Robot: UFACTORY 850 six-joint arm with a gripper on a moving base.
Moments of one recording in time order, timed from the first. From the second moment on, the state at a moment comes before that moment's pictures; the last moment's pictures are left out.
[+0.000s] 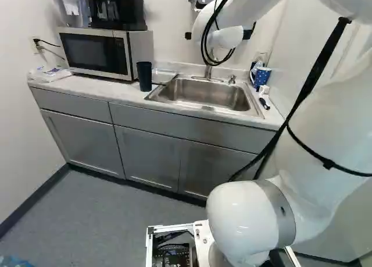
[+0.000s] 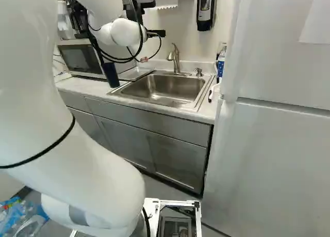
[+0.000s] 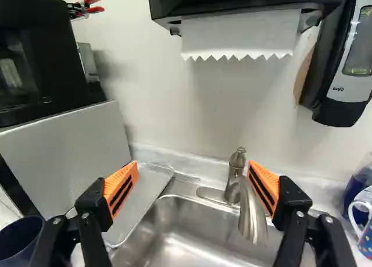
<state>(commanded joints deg) -0.1 2.6 -57.8 0.0 26.1 0.0</state>
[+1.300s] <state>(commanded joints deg) -0.7 -15.8 -79.3 0.0 15.7 0.0</state>
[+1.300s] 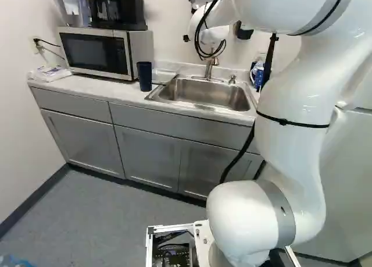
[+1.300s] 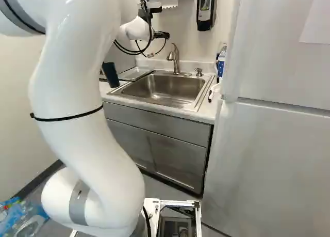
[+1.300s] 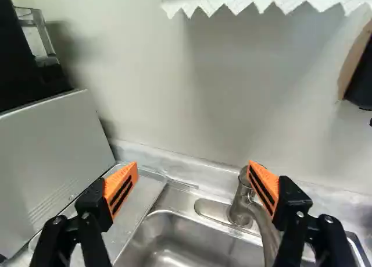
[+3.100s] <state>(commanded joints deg) -2.7 -24.9 -90.0 1.9 8.3 0.0</state>
